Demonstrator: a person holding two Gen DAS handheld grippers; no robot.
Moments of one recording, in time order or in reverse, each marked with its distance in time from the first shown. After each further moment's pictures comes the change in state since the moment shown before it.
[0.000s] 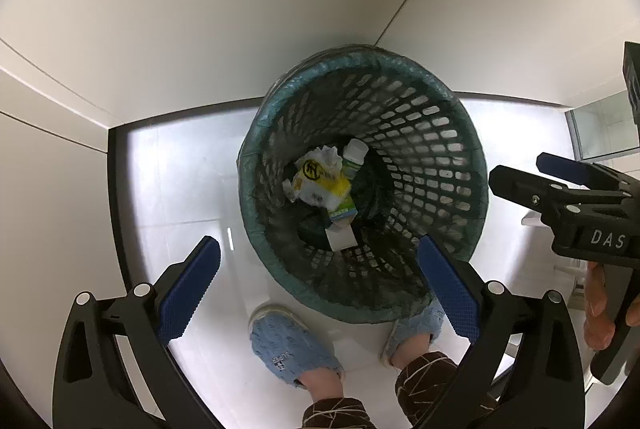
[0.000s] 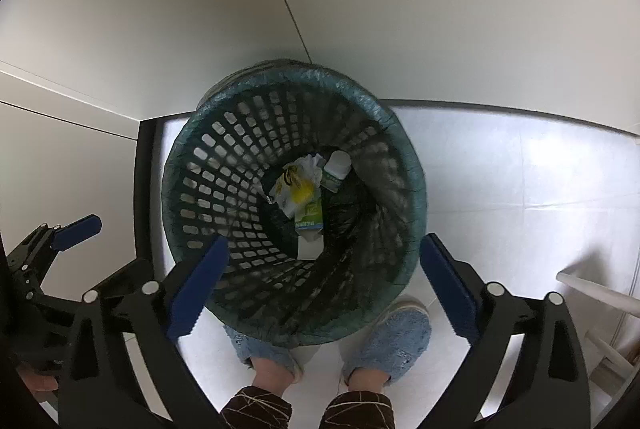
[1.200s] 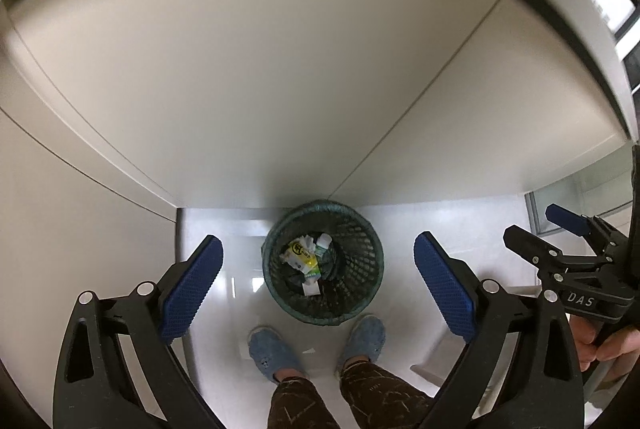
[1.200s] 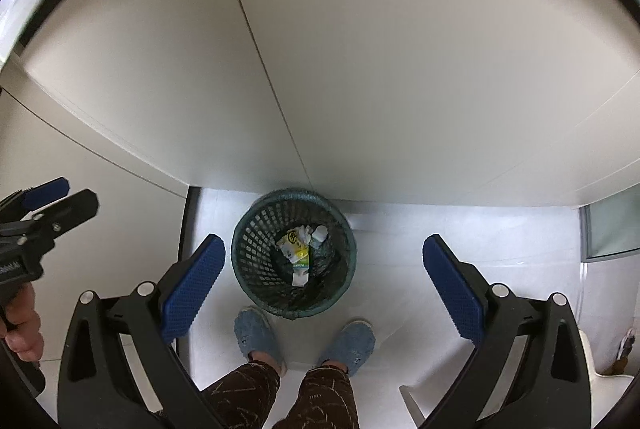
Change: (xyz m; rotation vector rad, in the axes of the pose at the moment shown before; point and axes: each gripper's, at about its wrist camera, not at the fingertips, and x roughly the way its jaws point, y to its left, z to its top) left arm -0.336 -0.043 0.061 -0.095 -0.259 0.013; right arm -0.341 0.027 0.031 -0.084 -0.253 -0.088
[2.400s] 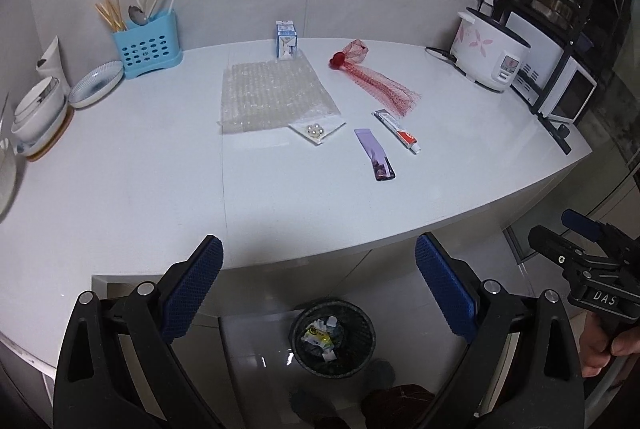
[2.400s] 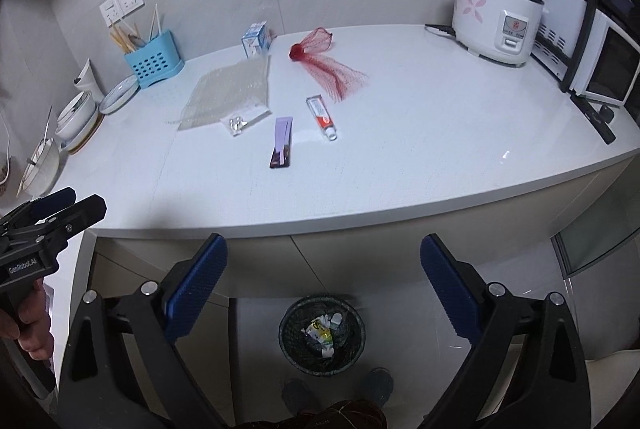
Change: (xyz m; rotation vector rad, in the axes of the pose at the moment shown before) left arm -0.257 -0.048 0.147 0.201 -0.259 -0.020; right arm -0.279 0.008 0.101 0.183 -0.322 -0.038
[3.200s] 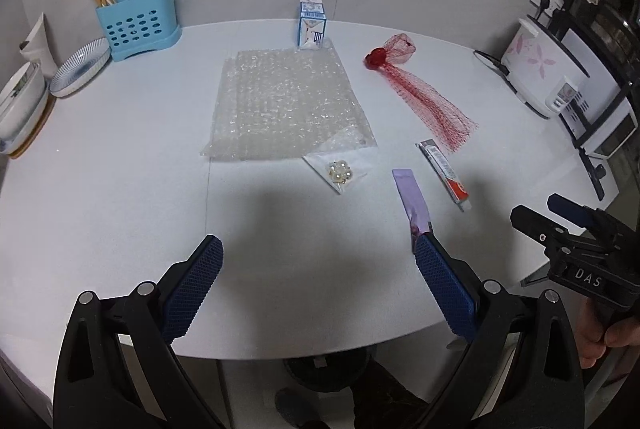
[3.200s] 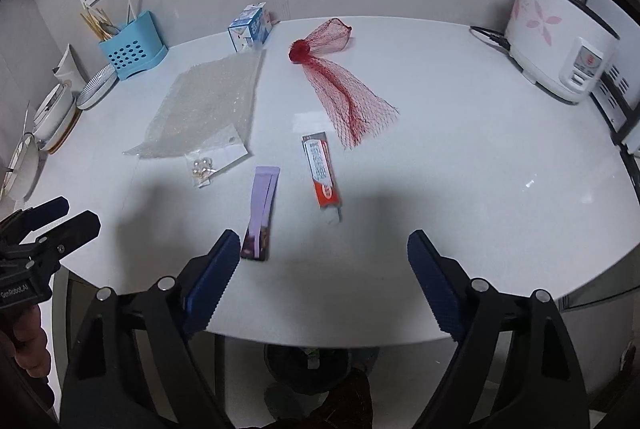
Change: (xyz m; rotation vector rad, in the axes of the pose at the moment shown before) left arm 0.116 0.018 0.086 -0.109 0.112 0.062; right arm 0.147 0.009 0.124 -0.125 0.131 0.043
